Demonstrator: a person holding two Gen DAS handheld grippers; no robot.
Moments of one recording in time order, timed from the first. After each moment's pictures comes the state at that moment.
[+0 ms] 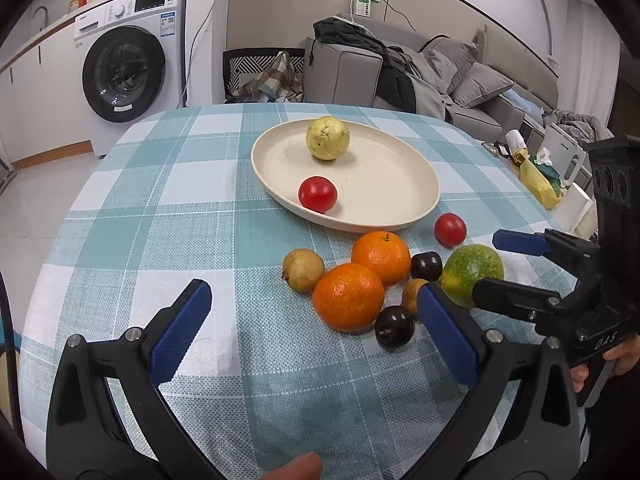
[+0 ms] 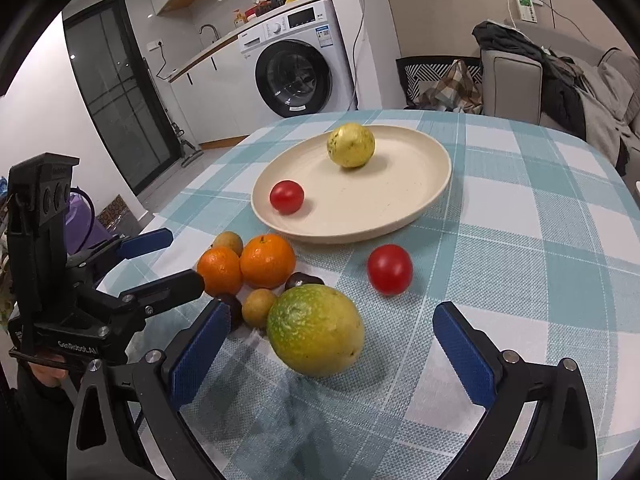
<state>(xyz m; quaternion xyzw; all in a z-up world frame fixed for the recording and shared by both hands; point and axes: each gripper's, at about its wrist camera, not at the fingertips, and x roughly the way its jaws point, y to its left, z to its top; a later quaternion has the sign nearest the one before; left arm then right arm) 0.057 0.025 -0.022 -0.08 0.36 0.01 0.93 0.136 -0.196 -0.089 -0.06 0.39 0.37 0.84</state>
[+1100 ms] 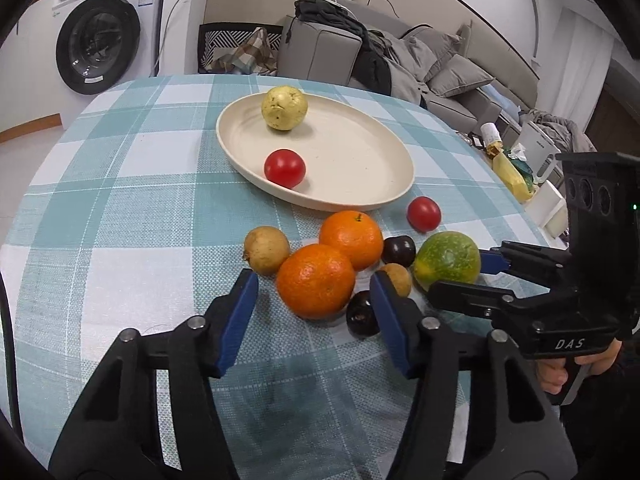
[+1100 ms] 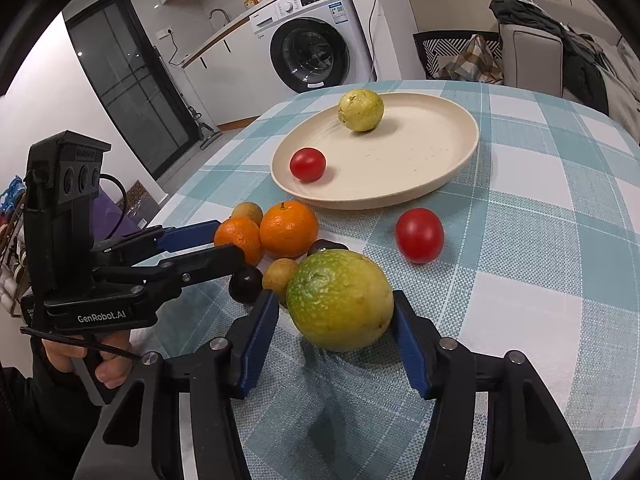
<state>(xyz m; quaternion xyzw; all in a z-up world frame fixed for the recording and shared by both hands) 0.072 0.025 -0.038 -0.12 0.39 -0.05 0.91 0.134 -0.192 -0.103 -0.05 0.43 0.41 0.81</state>
